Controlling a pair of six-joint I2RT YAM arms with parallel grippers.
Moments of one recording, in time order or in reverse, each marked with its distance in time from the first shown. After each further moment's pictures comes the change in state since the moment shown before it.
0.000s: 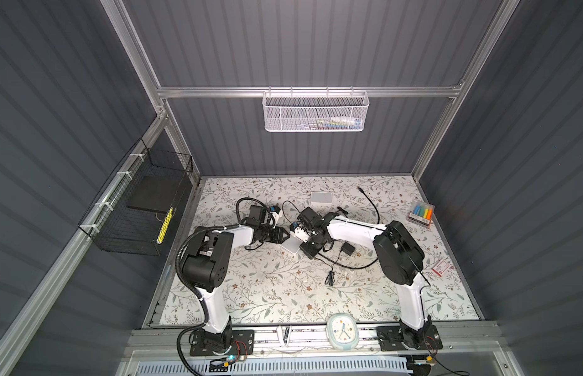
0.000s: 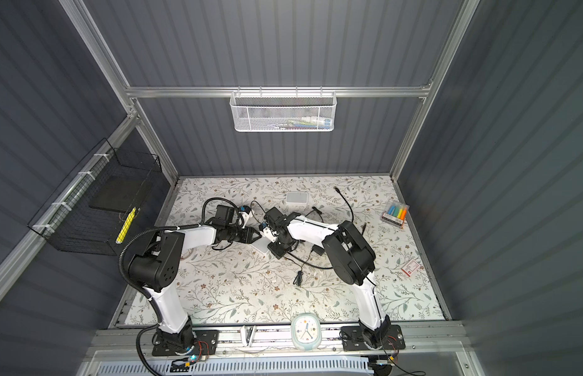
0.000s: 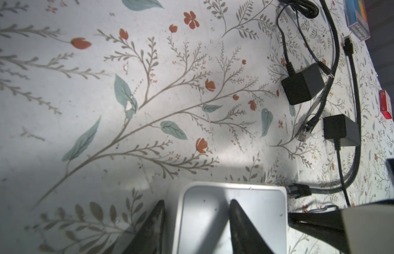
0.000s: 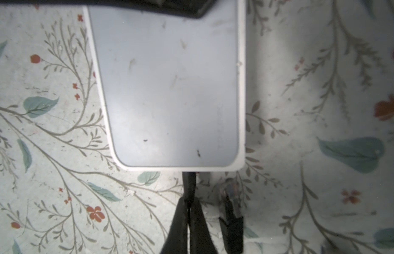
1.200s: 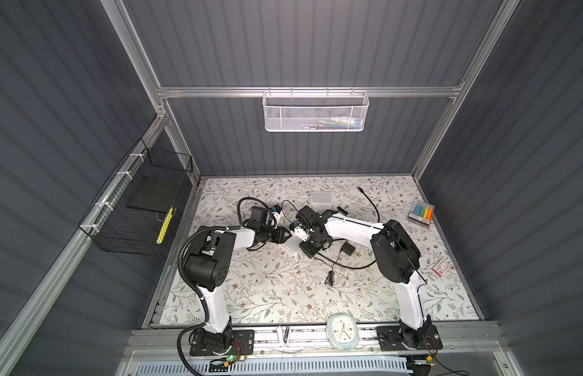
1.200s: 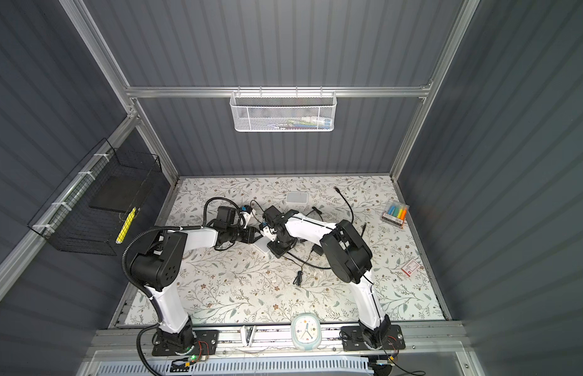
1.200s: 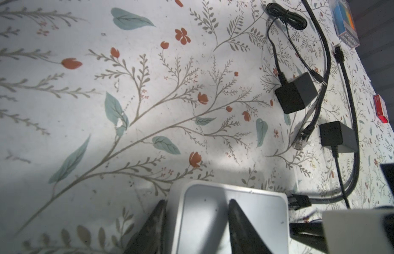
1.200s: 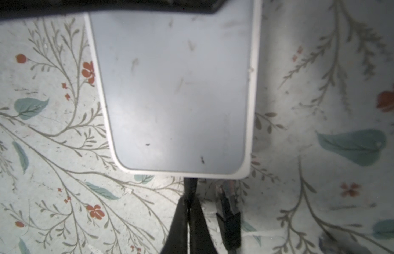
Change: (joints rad) left arm -0.018 0.013 -0.028 0.109 0.001 -0.021; right arm 0.000 0.035 0.067 -0.077 0.006 0.024
